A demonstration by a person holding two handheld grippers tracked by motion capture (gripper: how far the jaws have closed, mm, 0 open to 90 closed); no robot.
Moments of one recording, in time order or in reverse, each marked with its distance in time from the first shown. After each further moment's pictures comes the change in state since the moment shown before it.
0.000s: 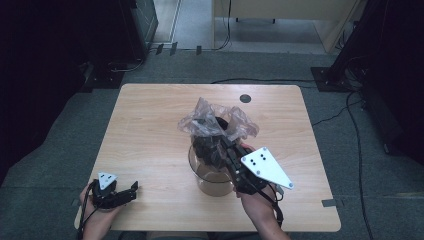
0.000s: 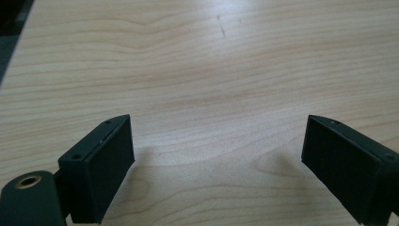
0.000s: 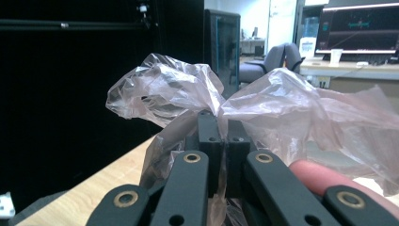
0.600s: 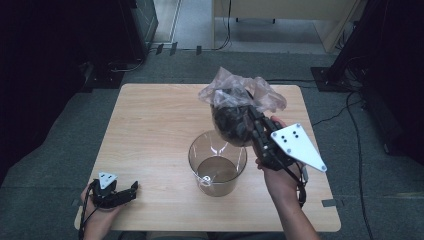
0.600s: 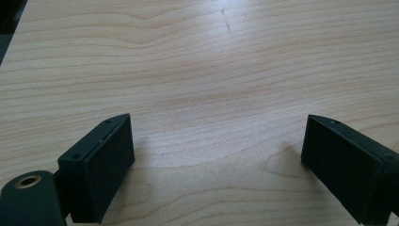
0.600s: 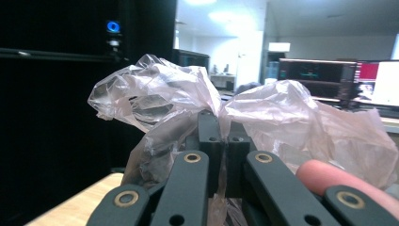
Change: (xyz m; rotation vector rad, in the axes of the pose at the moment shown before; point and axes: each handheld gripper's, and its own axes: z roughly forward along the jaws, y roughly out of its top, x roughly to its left) left arm 0.003 -0.001 0.004 -0.003 0.004 -0.006; right arm -0.047 0.048 0.001 -0.142 -0.112 -0.089
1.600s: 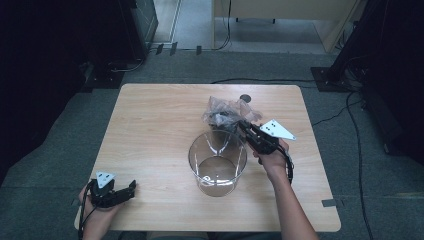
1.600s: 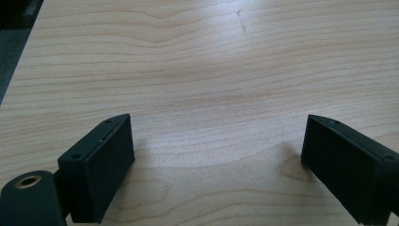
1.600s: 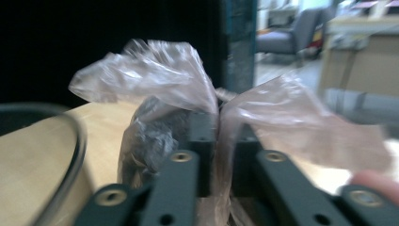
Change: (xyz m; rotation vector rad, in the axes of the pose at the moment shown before) left arm 0.004 0.000 0.000 -0.002 0.023 -0.026; right arm -0.080 -0.184 0.084 0.250 0.250 0.108
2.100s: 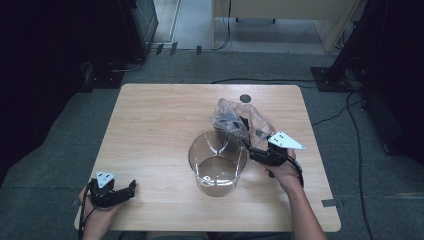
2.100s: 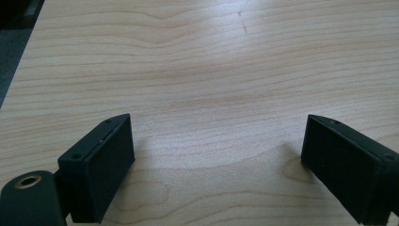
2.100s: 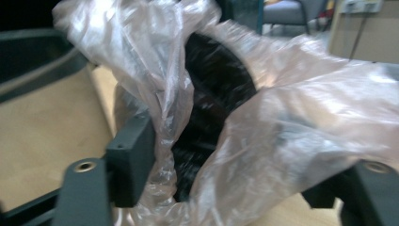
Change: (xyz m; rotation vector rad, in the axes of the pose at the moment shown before) left arm 0.000 0.000 0.001 0.000 0.002 -0.002; right arm -0.010 -0.026 -0.033 0.114 0.018 0.015
